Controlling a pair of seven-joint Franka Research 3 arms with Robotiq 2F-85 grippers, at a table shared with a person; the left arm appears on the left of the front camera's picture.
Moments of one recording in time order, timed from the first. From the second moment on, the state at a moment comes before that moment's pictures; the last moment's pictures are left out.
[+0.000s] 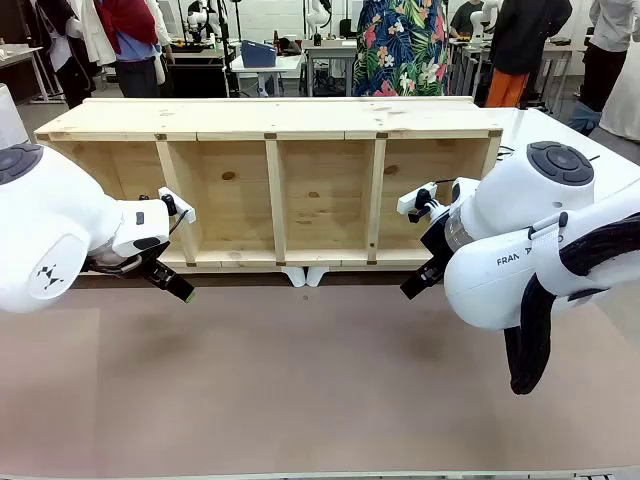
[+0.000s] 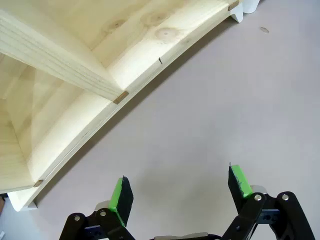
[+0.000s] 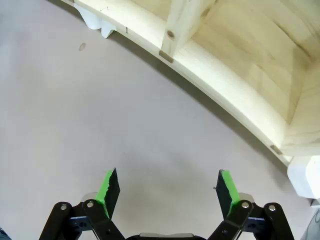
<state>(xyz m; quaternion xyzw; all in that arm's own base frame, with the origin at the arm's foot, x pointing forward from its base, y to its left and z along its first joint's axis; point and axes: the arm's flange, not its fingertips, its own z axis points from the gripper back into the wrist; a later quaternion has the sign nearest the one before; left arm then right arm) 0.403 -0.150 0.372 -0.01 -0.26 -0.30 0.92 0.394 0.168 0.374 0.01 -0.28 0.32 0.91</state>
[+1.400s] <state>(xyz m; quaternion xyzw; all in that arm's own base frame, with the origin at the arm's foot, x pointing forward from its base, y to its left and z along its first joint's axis) 0.403 -0.151 0.373 0.00 -0.26 -0.30 0.92 0.394 0.168 0.374 0.01 -0.28 0.32 0.90</state>
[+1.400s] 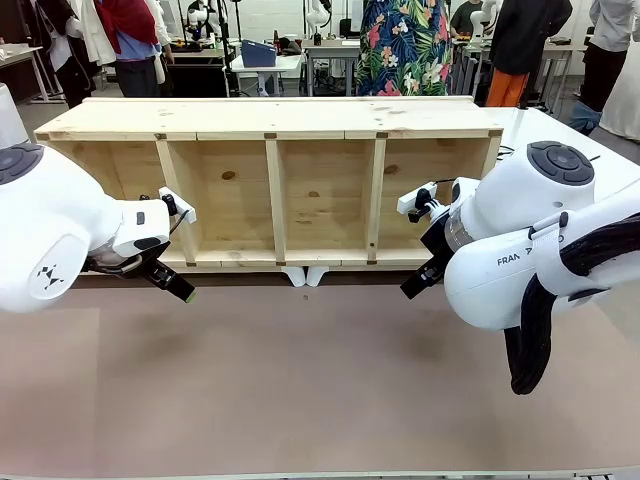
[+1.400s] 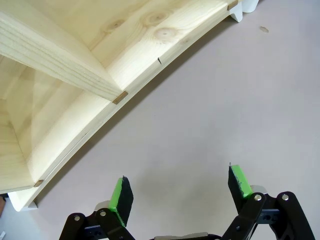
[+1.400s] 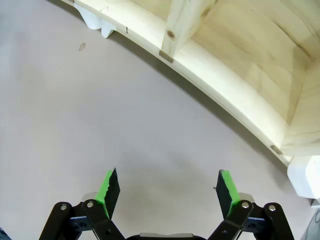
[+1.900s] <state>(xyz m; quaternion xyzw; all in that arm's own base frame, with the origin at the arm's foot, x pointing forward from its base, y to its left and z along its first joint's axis) 0.387 -0.146 0.427 0.01 -0.28 -0.29 0.92 0.385 0.166 0.413 0.00 -0.29 0.32 0.90</state>
